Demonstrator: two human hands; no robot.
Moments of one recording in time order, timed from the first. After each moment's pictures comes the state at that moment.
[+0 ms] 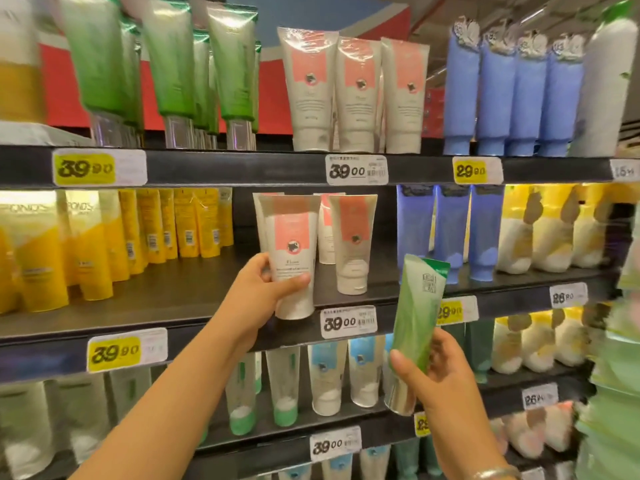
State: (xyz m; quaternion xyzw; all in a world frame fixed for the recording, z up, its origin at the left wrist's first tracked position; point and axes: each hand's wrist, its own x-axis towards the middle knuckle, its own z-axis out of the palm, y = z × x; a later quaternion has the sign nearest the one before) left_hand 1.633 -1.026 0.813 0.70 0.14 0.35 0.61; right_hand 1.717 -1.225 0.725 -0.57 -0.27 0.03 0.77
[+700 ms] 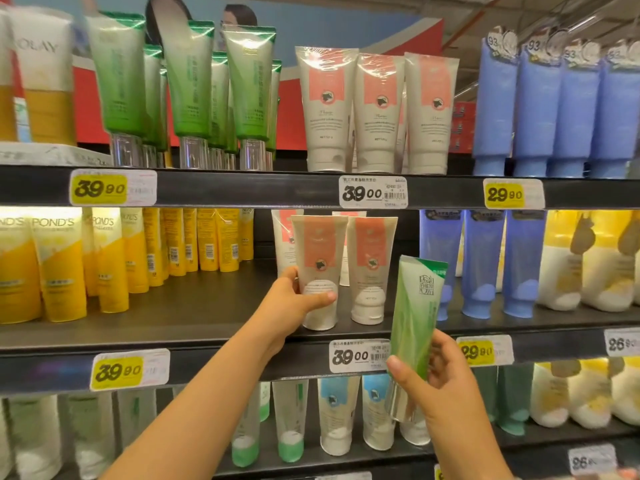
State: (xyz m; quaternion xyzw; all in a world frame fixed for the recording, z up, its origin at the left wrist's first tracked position) left_hand 1.686 -1.008 0.814 0.72 0.16 0.33 0.59; right_hand 1.749 -1.201 0.749 -0.58 -0.33 0.05 0.75
